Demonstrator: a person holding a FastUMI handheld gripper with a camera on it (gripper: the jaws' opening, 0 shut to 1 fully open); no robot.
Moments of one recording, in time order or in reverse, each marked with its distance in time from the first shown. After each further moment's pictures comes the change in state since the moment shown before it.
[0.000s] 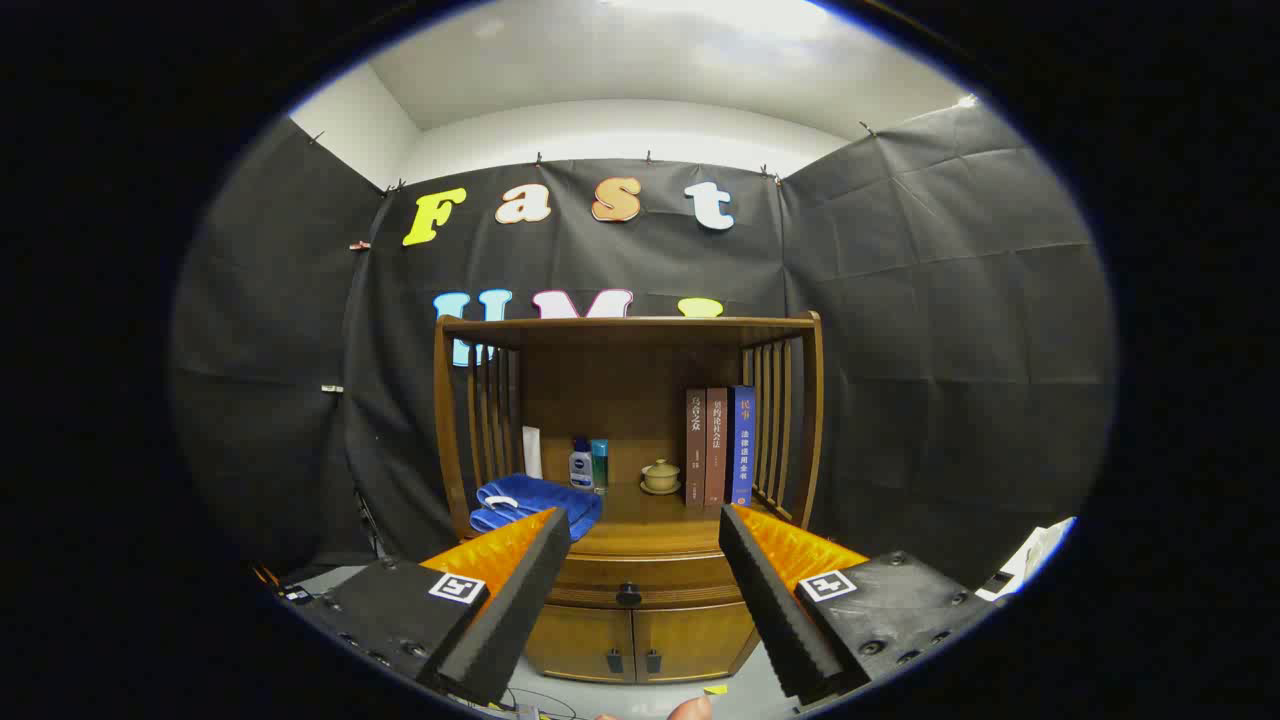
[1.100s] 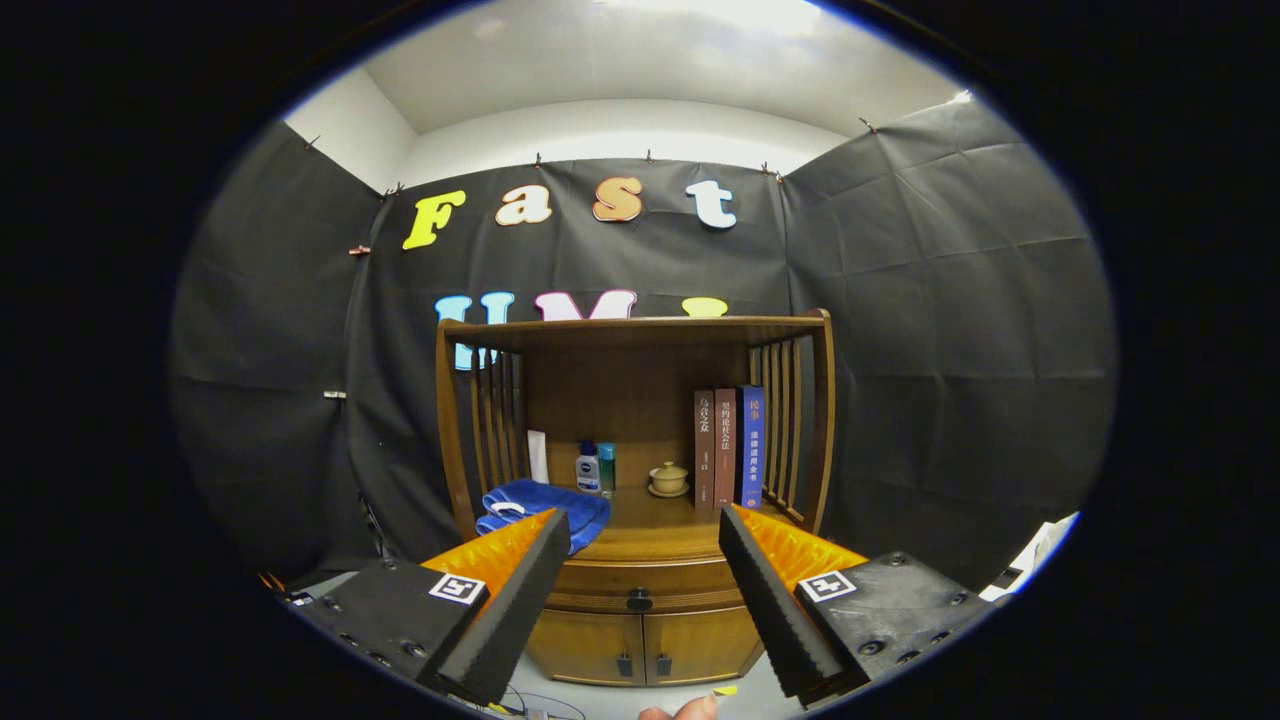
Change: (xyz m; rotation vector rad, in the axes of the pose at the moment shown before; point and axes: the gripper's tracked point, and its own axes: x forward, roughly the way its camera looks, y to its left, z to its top) arm 0.024 0.008 -0.011 0.016 0.008 0.009
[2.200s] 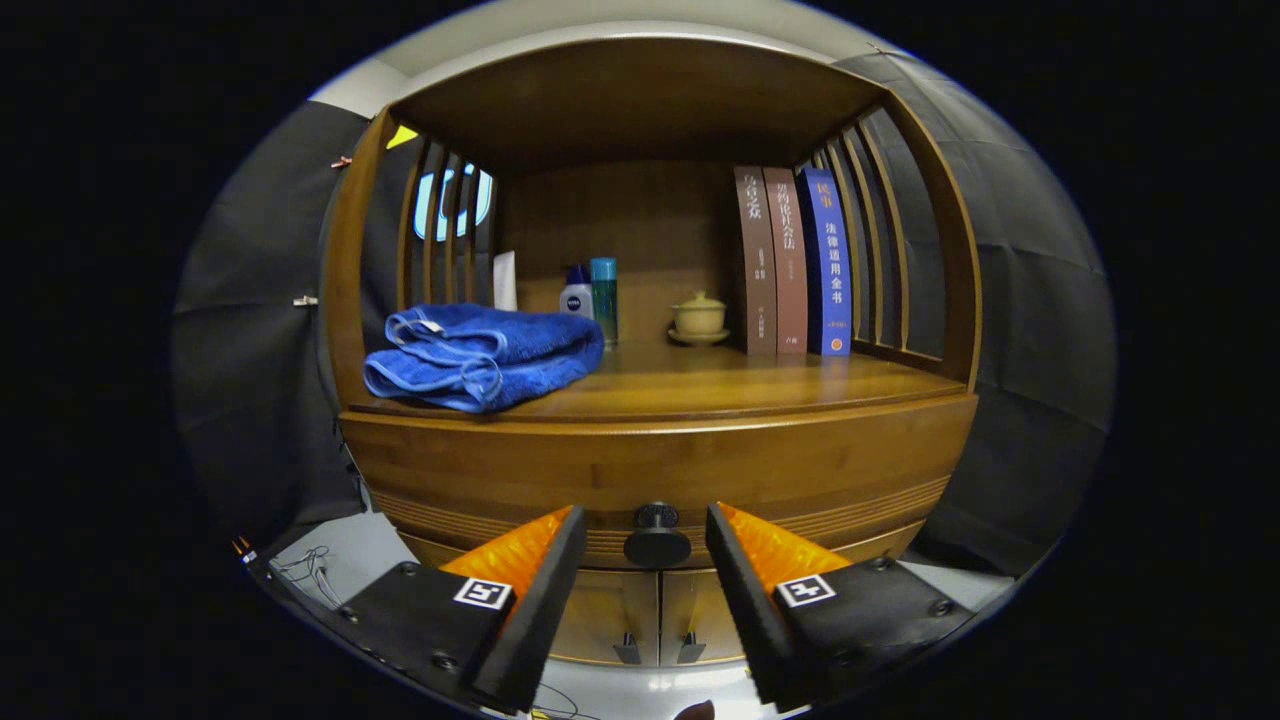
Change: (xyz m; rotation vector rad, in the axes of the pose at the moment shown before) arm 0.171 0.013 -0.277 0.013 0.269 0.033
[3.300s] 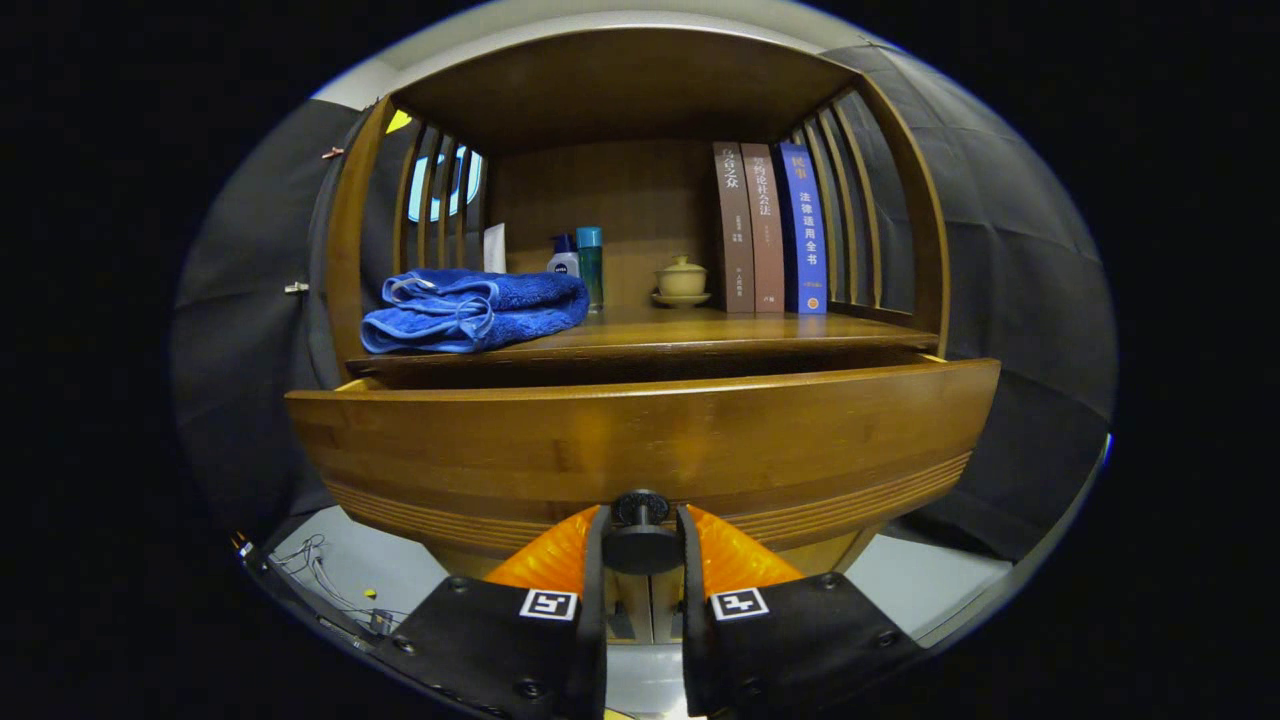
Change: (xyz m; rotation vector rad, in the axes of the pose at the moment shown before) arm -0.053 -0.011 -0.034 0.024 0.049 -0.026
